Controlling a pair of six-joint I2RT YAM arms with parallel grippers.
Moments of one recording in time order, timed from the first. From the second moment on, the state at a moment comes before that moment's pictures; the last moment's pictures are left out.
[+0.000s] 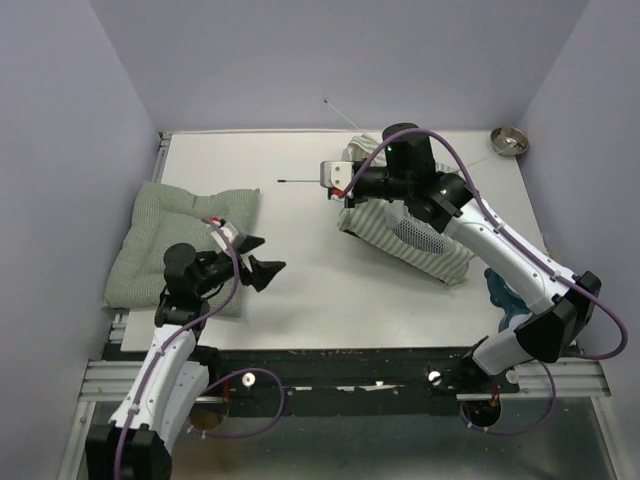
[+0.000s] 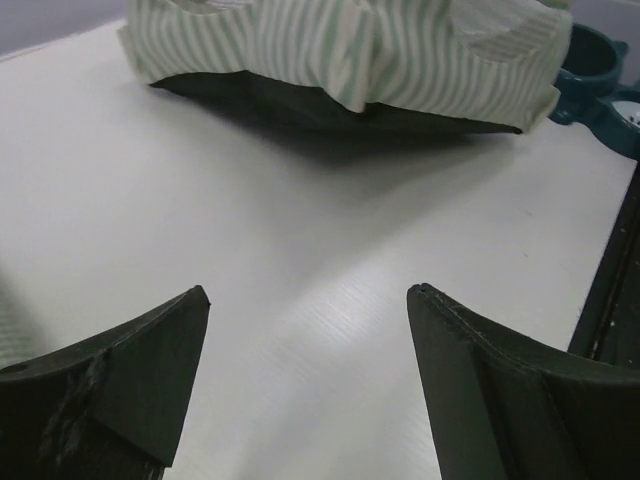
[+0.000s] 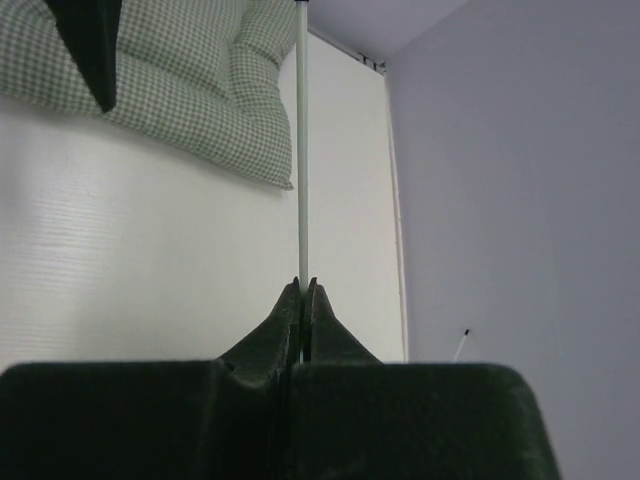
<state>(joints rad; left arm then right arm) 0.02 0.61 0.36 0.19 0.87 -0.06 0.71 1.51 1.53 -0.41 -0.52 -0.98</state>
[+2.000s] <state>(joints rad) -0.52 1.29 0.50 0.83 0.57 0.14 0.65 1.48 1.43 -0.48 -0.48 -0.98</state>
